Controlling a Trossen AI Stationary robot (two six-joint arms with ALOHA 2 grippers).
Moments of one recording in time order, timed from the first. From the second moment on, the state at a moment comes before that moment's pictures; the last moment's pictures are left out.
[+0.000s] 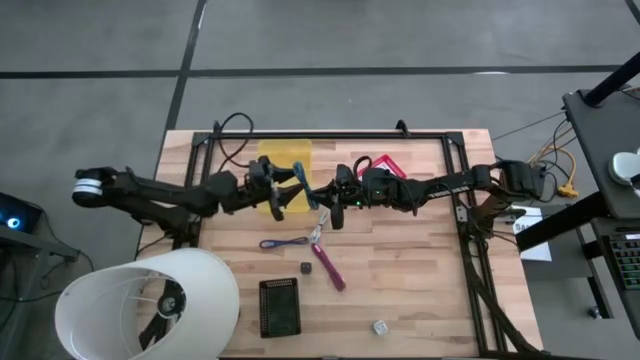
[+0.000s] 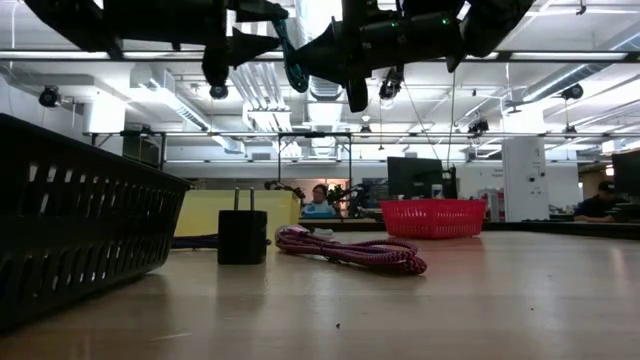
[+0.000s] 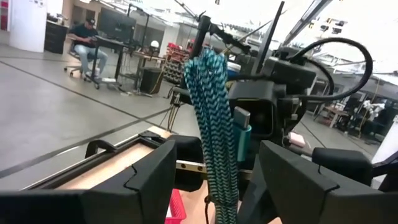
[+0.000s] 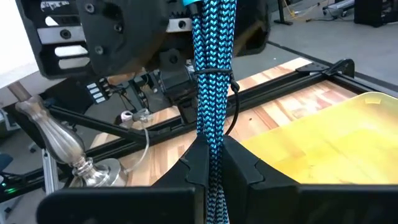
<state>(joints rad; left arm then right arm) 0.04 1.15 0.56 0.76 -0.27 -0.28 -0.07 1.66 0.95 0.58 -0.01 0.38</state>
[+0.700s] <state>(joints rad) 0.09 1.25 0.61 0.76 -0.23 -0.21 -0.07 1.66 0.96 0.58 0.00 0.33</state>
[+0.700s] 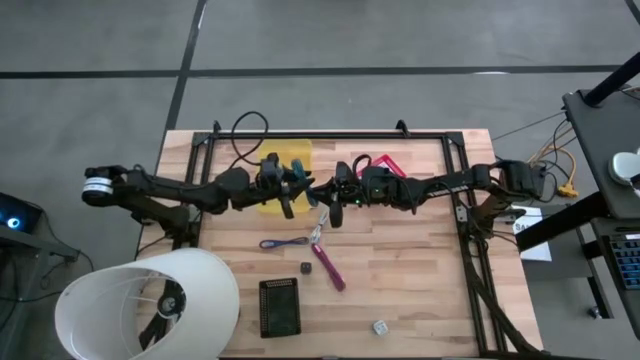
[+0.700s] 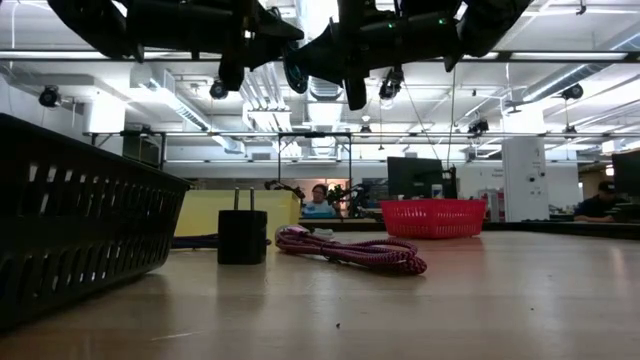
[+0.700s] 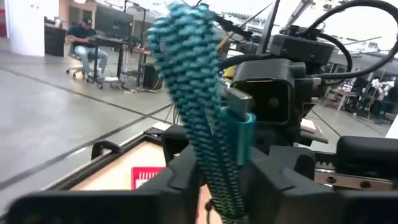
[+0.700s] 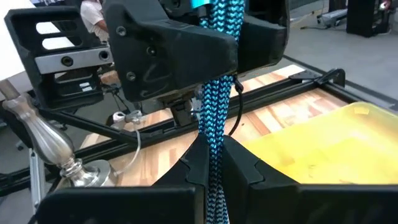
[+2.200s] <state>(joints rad) 0.32 1.24 0.61 0.25 -0.19 -0.22 -0.07 1.66 1.03 -0.03 -0.01 0.34</state>
